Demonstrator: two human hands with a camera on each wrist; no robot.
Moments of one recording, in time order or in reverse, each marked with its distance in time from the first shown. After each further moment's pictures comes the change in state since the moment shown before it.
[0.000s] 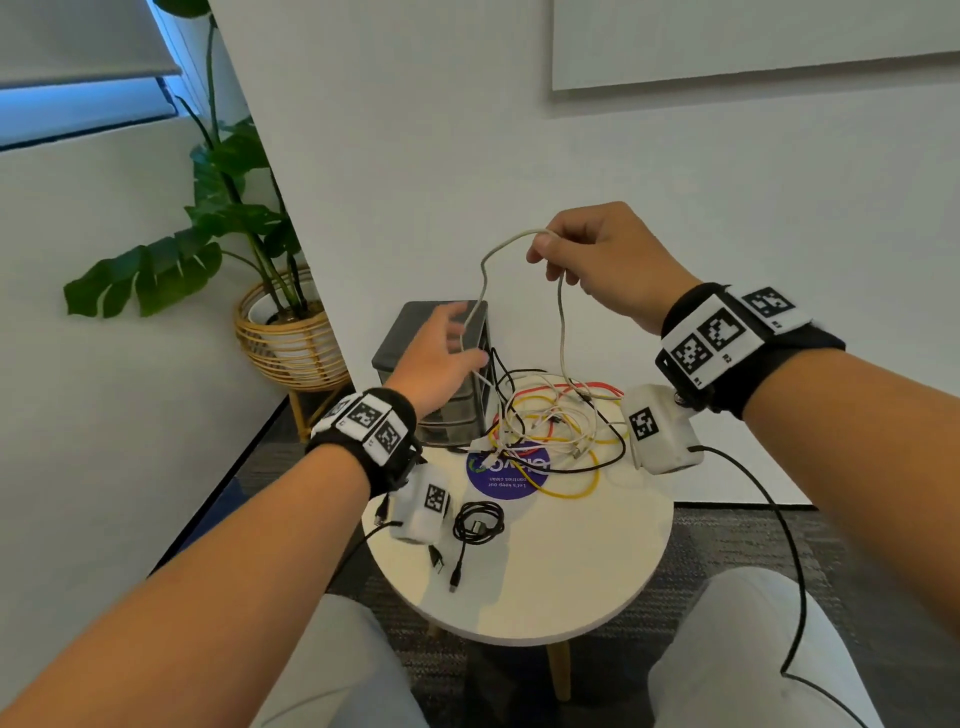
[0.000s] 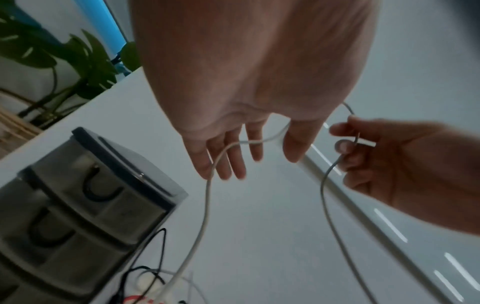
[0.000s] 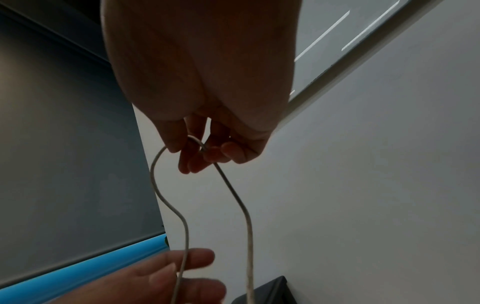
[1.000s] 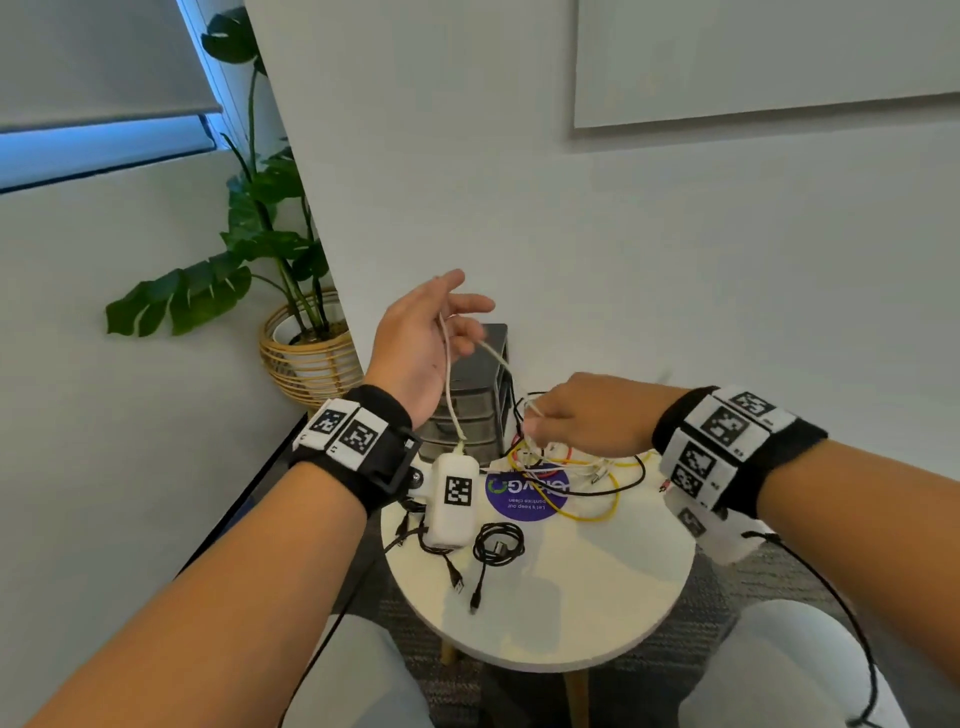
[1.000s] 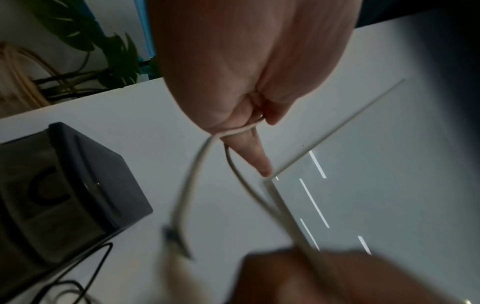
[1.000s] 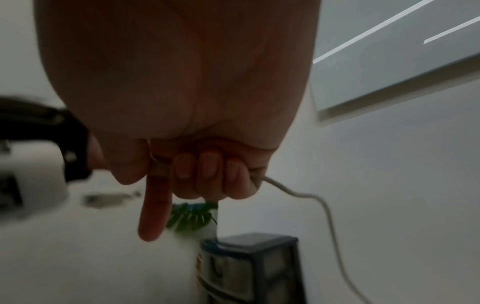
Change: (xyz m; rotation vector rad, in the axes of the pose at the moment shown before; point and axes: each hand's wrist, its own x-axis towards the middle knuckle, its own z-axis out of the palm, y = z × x) left_hand -0.027 0.046 -0.038 -0.891 0.114 0.095; right_hand -0.057 0.006 0.046 -0.605 -0.763 -0.042
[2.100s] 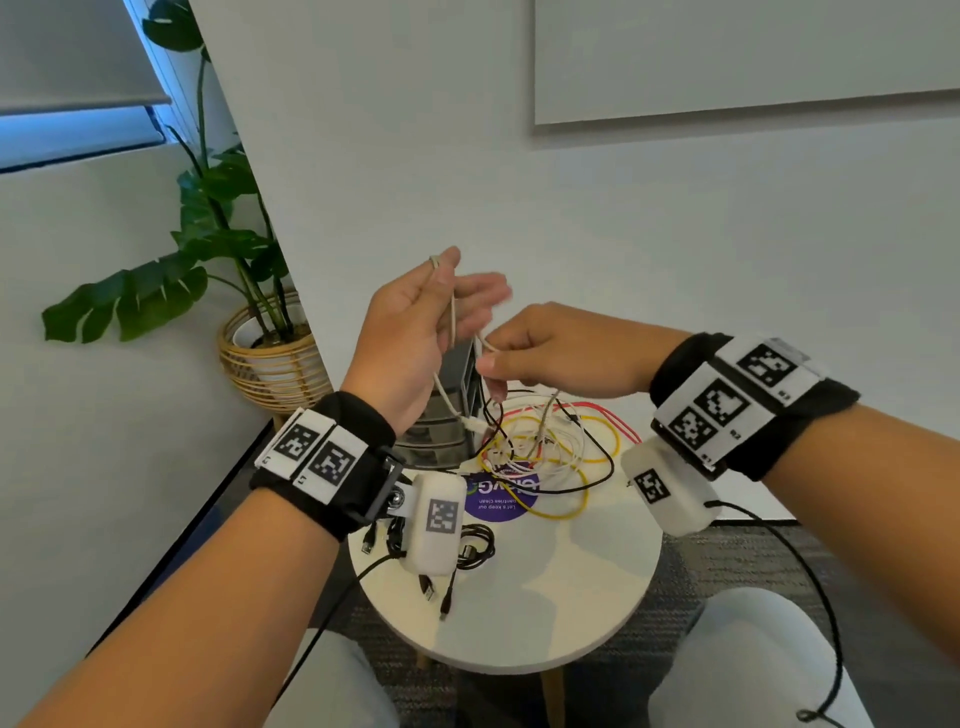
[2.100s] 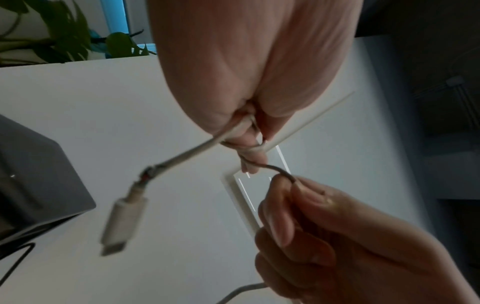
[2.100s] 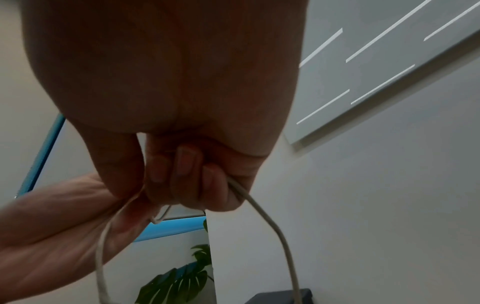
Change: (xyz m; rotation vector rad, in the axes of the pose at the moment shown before) left_hand -0.018 0.008 0.038 0.161 -0.096 0.082; right_hand -0.023 -0.015 -0.055 0.316 0.201 -0.196
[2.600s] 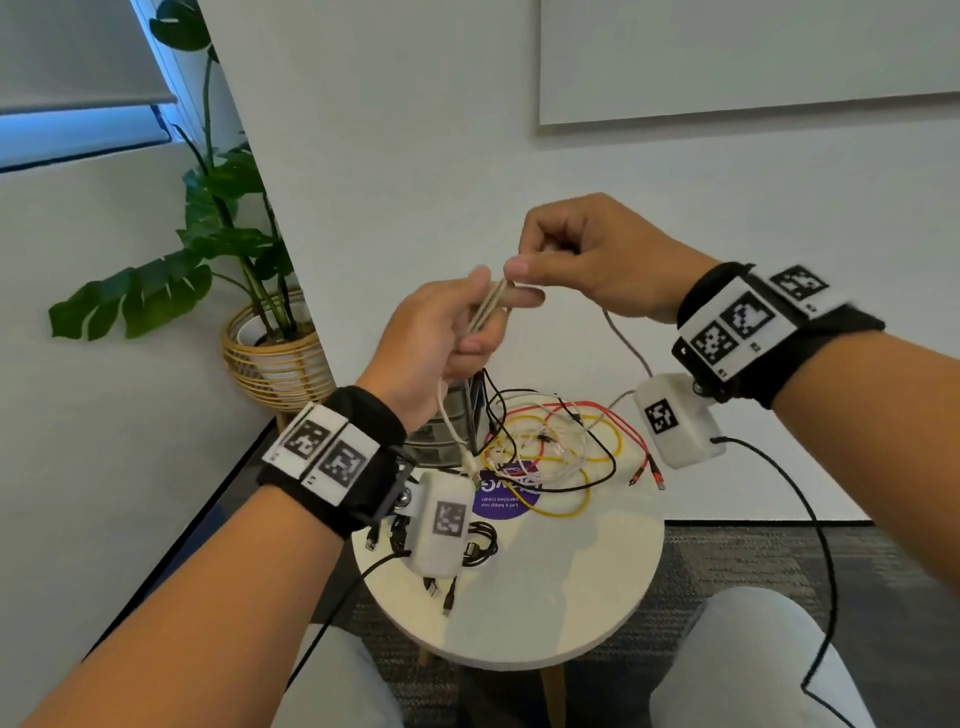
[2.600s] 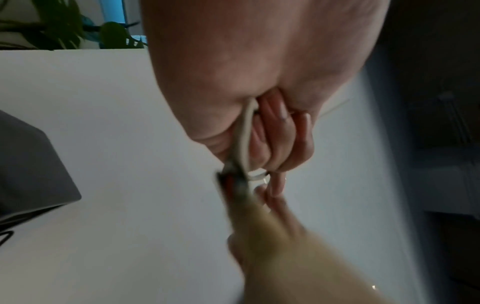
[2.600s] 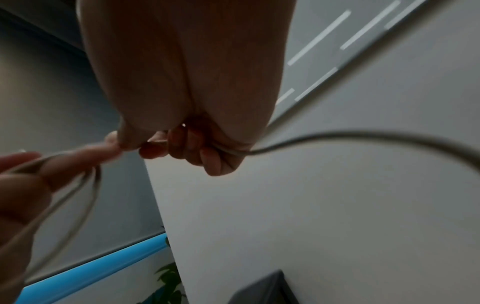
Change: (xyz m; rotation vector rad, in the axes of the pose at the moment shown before) left_hand -0.006 0.008 0.002 0.143 -0.280 -0.051; right_hand 0.008 0.012 -0.047 0.123 0.403 -0.106
